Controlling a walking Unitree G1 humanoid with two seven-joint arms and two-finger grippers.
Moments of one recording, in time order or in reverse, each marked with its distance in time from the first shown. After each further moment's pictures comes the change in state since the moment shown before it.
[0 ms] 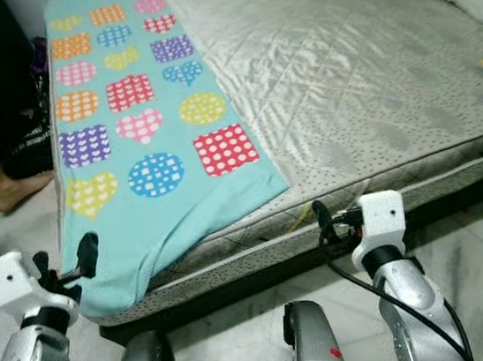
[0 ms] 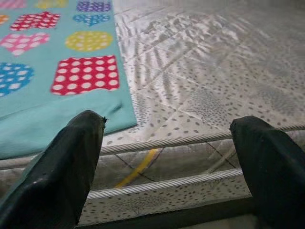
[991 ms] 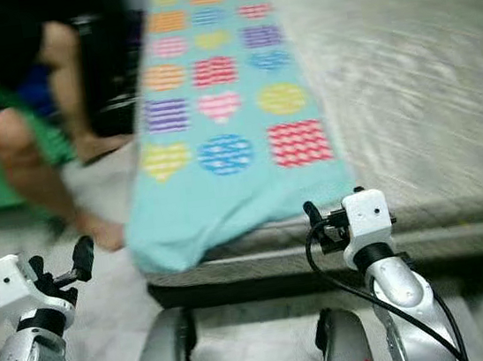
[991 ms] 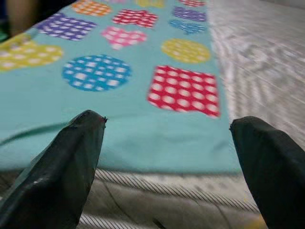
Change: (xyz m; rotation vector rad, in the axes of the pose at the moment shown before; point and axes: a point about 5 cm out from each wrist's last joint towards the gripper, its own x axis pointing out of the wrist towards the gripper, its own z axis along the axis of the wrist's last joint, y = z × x) left arm 0.002 0.001 0.000 0.002 0.005 0.006; right arm 0.004 0.007 0.002 -0.110 0.004 0.016
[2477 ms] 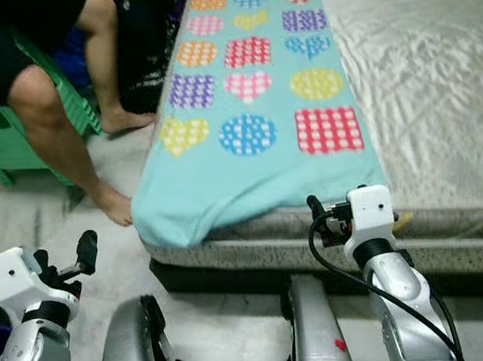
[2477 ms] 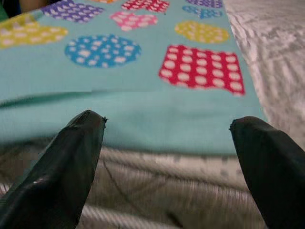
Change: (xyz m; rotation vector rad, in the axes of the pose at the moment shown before) left arm 0.007 -0.003 0.001 -0.006 0.000 -0.008; right arm 0.006 -0.003 -0.002 0.068 -0.003 -0.047
